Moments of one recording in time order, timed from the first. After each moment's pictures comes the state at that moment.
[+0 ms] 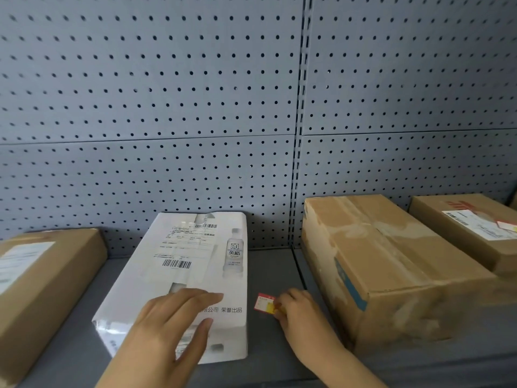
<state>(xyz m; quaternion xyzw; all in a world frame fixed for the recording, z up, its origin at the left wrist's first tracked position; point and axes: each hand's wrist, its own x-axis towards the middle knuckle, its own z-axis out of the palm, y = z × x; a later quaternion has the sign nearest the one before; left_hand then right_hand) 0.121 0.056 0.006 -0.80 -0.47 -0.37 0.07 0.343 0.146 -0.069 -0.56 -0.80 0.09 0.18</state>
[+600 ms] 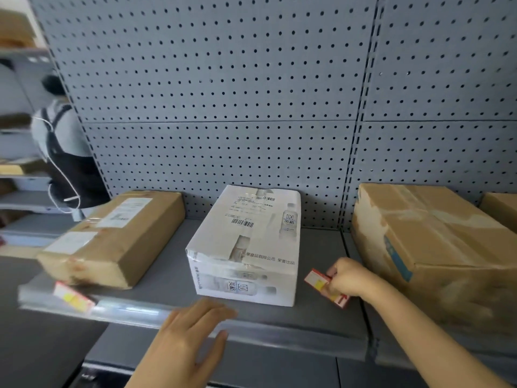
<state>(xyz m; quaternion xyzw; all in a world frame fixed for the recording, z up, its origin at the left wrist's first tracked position) 0.091 -0.044 -0.032 -0.77 -0.54 -0.33 0.06 0.340 0.165 -0.036 -0.65 -0.70 0.30 0.01</state>
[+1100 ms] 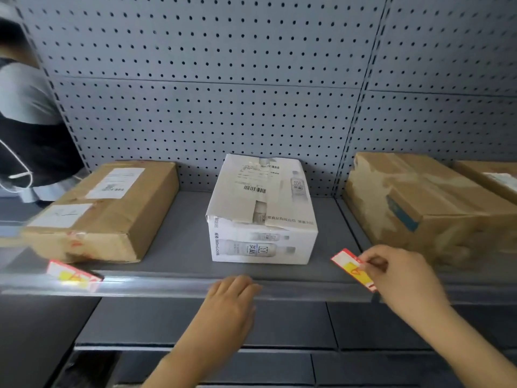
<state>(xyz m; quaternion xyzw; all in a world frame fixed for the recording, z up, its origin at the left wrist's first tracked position) 0.064 -0.026 -0.101 -0.82 -0.52 -0.22 0.03 0.347 0.021 -0.009 -0.68 -0.69 0.10 0.24</state>
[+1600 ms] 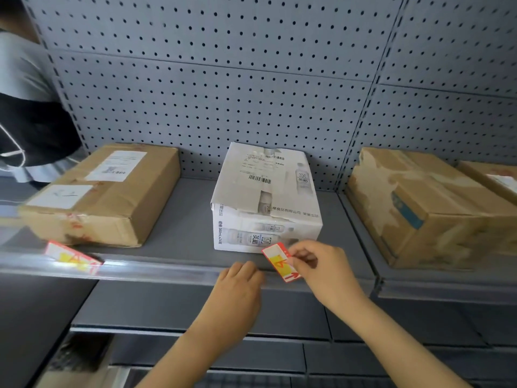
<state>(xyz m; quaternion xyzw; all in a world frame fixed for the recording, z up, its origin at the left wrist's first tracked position) 0.079 -0.017 -0.099 -0.81 -0.55 -0.20 0.03 0.258 0.029 -0.041 -0.52 -0.73 0.26 0.35</state>
